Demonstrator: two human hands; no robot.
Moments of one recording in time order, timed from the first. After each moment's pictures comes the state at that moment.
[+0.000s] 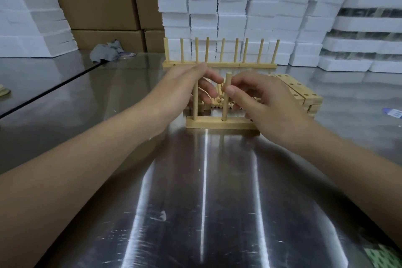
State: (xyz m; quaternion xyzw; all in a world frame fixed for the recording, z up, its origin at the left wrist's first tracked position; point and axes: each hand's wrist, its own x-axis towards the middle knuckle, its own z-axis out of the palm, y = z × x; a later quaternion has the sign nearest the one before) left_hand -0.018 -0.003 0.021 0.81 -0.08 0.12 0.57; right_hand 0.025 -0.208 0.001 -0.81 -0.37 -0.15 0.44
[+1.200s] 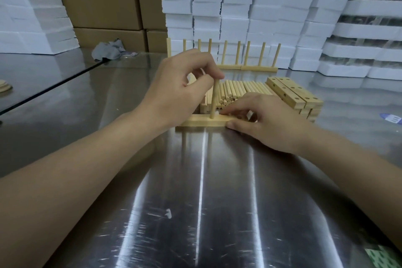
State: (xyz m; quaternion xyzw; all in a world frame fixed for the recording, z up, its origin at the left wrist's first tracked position) left_hand -0.032 -0.001 0.027 0.83 -0.18 0.33 0.40; right_hand 0.033 -0.217 0.000 -0.89 -0.40 -0.09 0.21
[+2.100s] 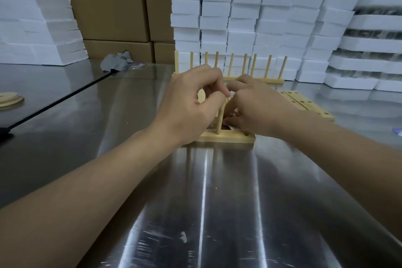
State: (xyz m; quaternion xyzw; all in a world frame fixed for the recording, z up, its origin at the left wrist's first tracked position) left_hand -0.036 -0.001 0.028 0.83 -0.19 0.36 0.39; right_hand 0.070 -0.169 0.029 -0.88 -0.43 -0.19 -0.01
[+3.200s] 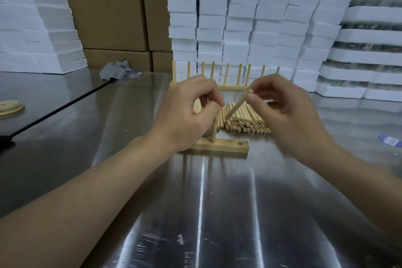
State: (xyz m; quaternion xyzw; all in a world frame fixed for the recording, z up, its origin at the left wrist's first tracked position) left_hand -0.029 0.004 0.027 0.82 -0.22 0.38 0.37; right_hand 0.023 -0.213 0.025 -0.76 -0.35 -0.24 0.49
